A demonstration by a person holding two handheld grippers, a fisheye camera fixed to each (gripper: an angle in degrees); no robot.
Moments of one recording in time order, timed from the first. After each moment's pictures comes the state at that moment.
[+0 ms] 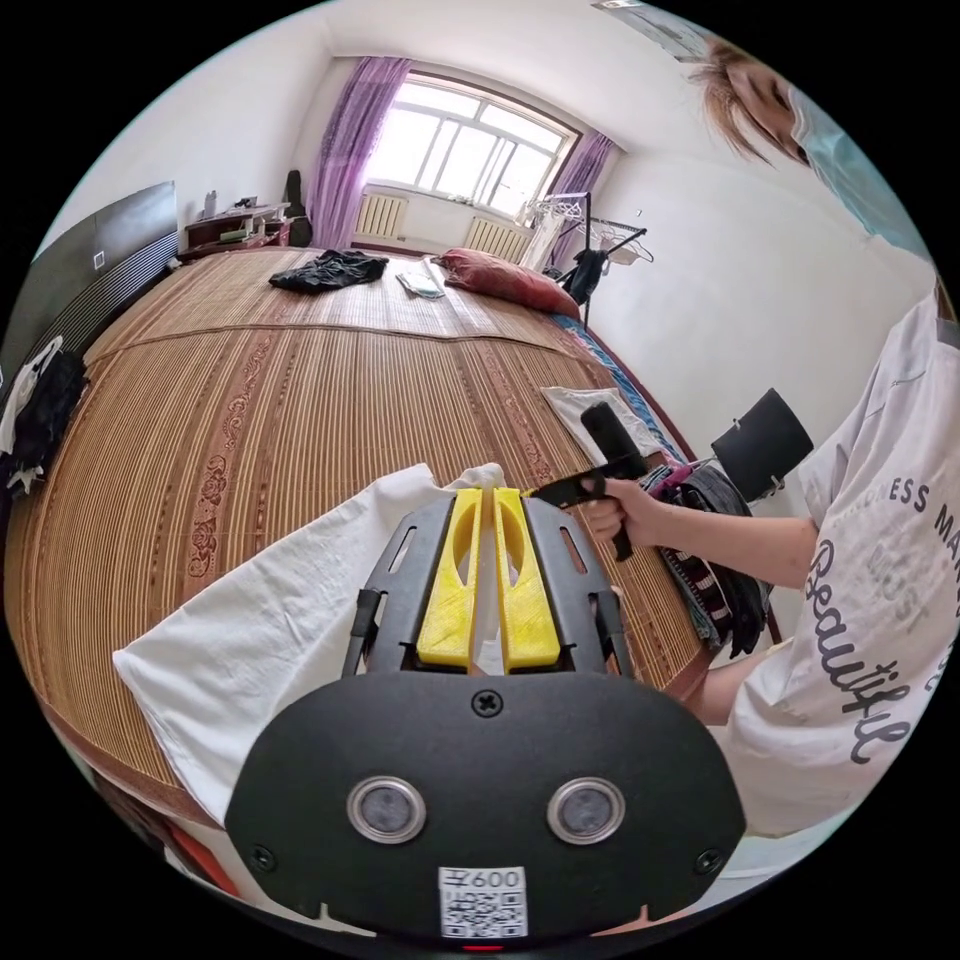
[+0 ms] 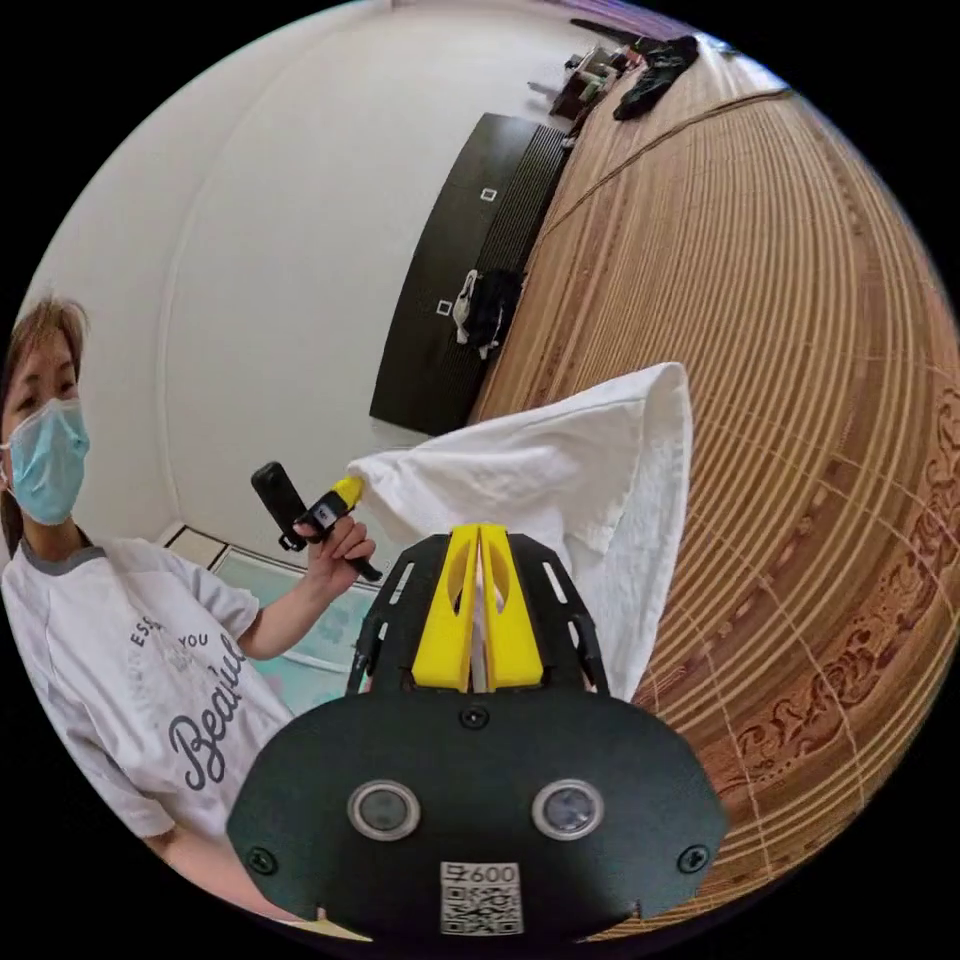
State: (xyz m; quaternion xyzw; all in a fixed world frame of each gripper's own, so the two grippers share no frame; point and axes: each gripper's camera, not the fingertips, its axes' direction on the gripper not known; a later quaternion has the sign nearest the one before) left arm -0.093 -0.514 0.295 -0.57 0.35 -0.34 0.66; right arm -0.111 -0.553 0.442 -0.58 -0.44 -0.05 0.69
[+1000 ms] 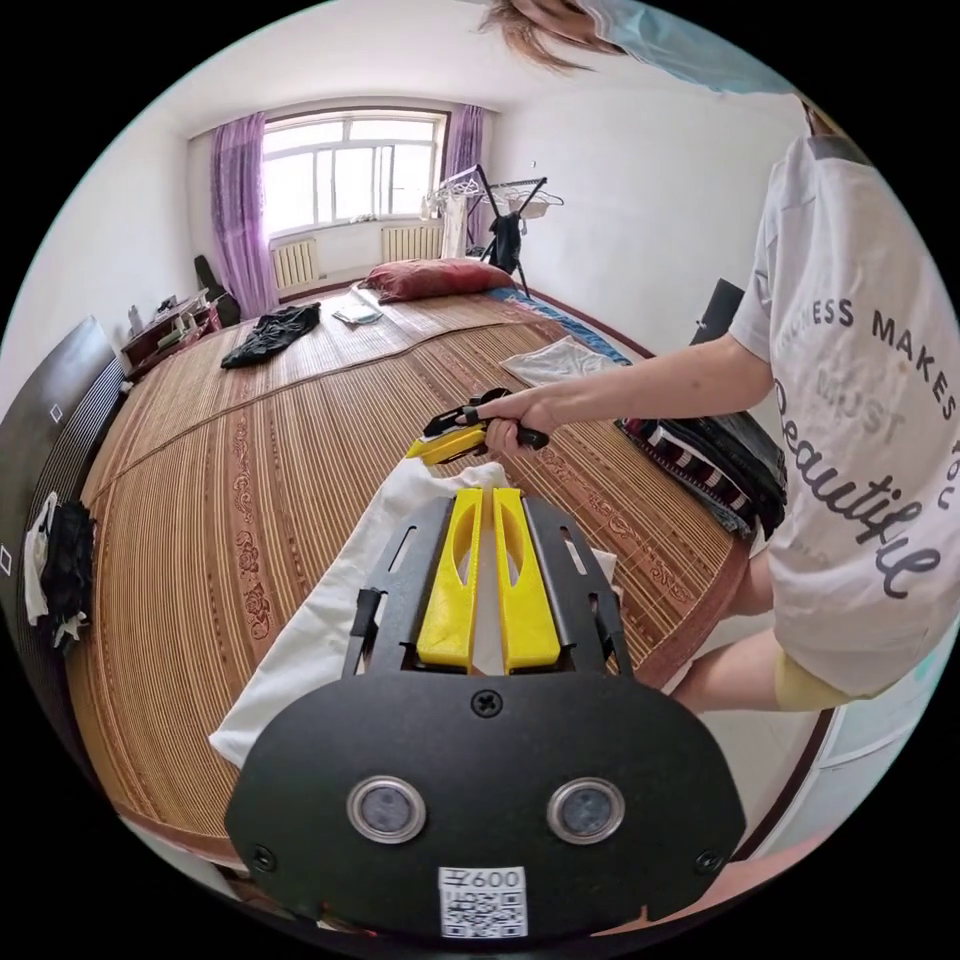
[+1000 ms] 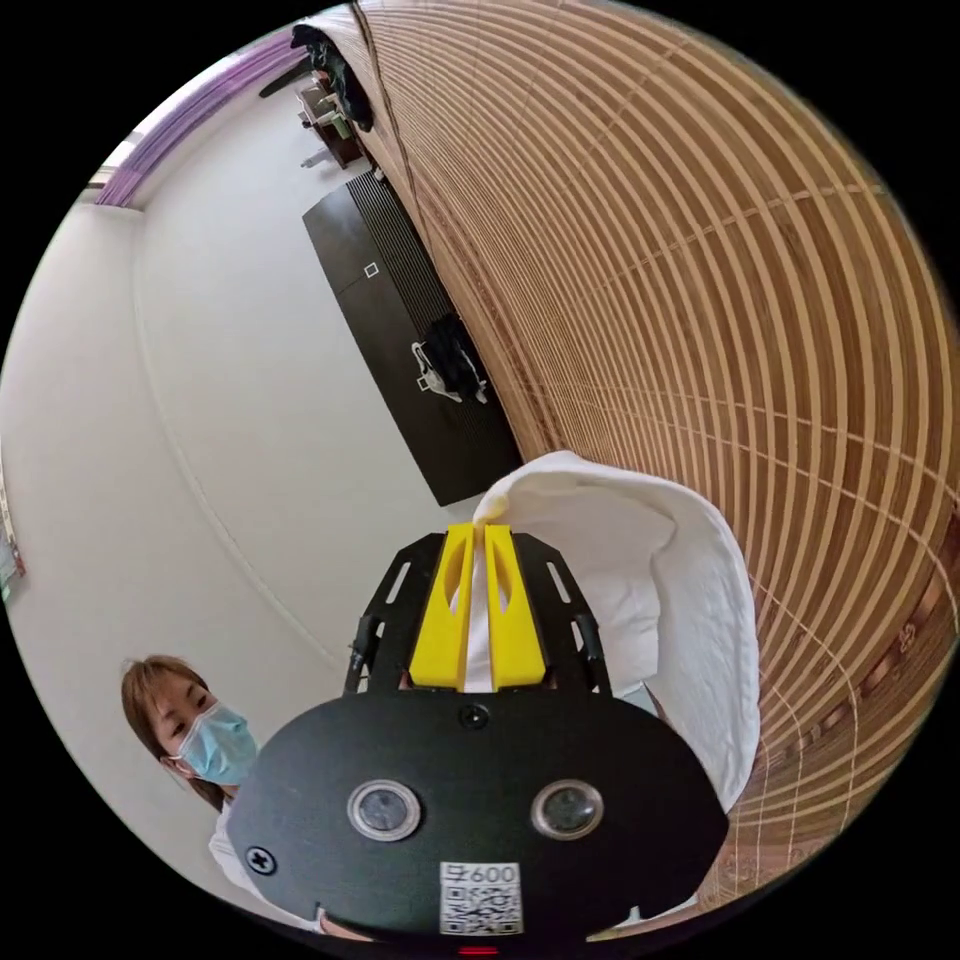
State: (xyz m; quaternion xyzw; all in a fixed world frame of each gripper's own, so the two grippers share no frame) left arm -0.073 -0.586 0.246 -0.52 0.44 -0.20 0.71; right arm -0.189 -0.616 0.602 -0.68 -0.43 0.27 0.53
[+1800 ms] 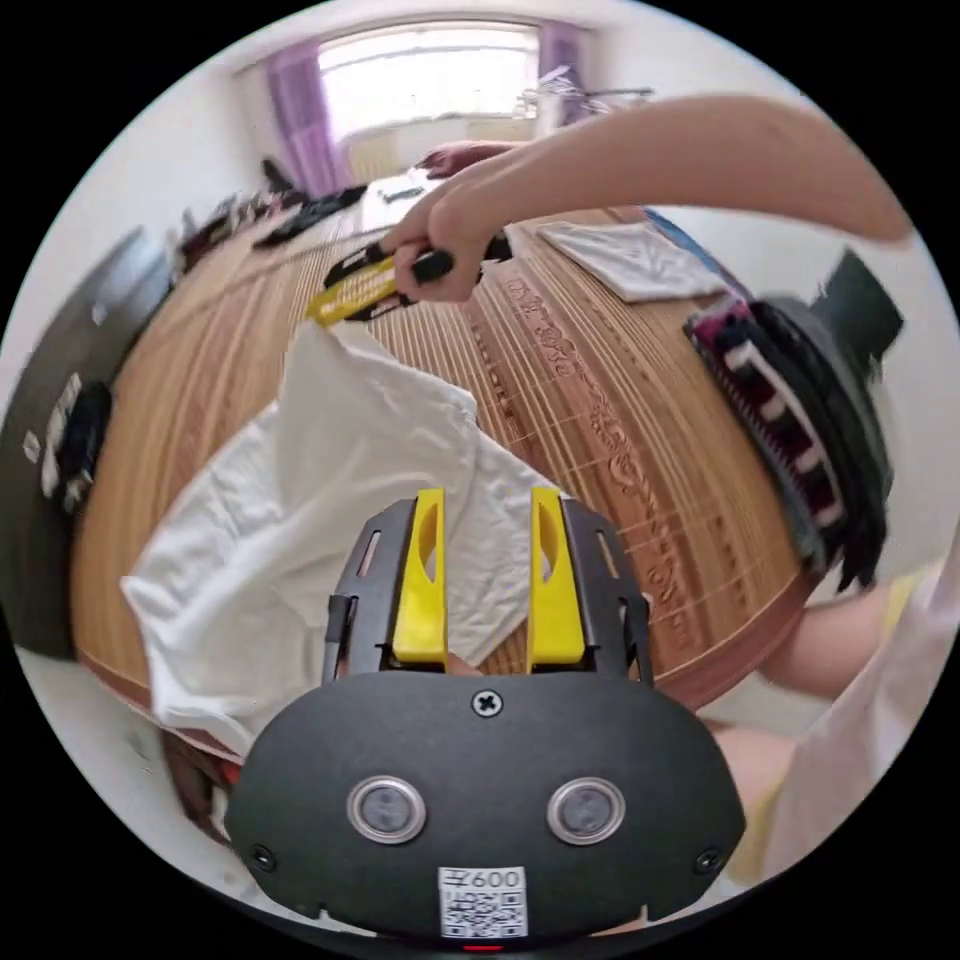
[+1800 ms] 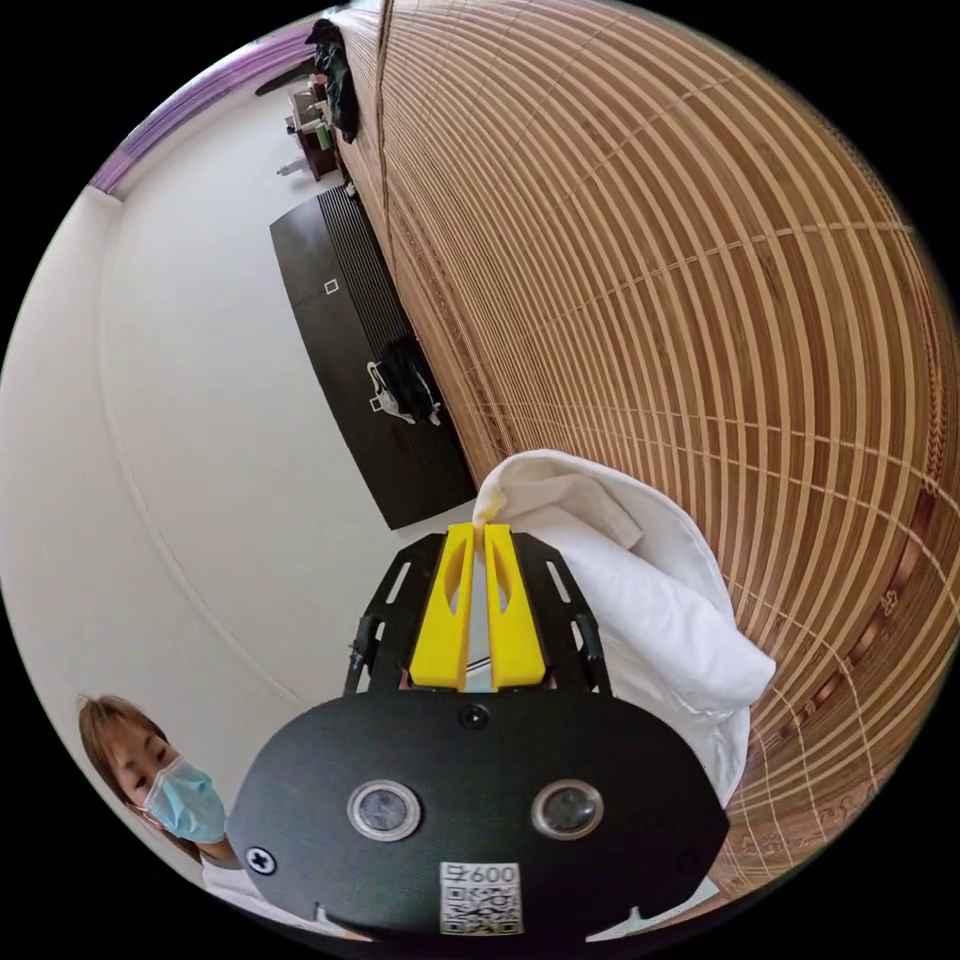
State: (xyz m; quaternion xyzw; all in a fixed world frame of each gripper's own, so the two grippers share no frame) left arm 0.159 -0.621 0.233 -0.70 0.31 -0.22 0.61; right arm -0.247 -0.635 0.607 -0.70 -0.36 0.21 0.58
